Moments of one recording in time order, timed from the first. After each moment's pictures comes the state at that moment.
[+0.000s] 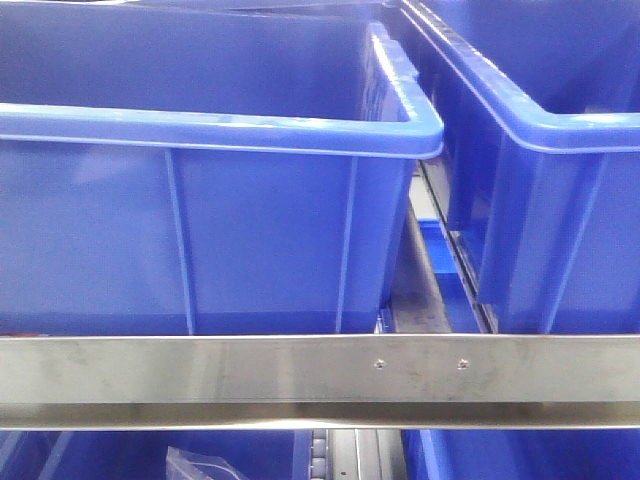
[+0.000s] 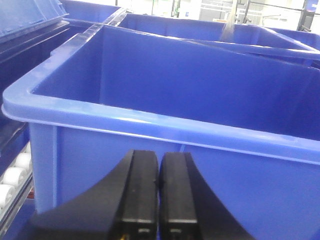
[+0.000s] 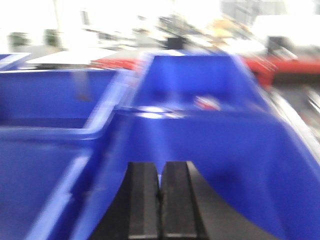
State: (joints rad) left arm -0.09 0.00 0.01 -0.03 0.03 -0.11; right arm 0.36 0.80 -0.74 -1.69 0.18 1.70
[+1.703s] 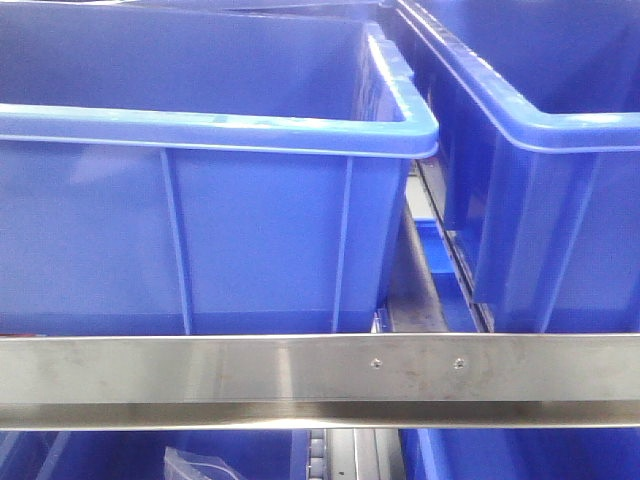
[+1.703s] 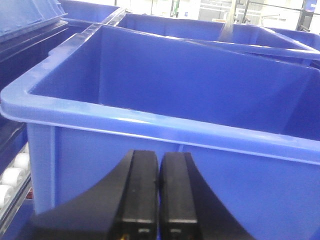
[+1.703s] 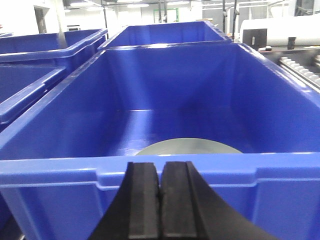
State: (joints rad) left arm -0.09 0.00 0.01 -0.03 0.03 -0.11; right arm 0.07 -0.01 0.03 -1.82 -0.02 1.92
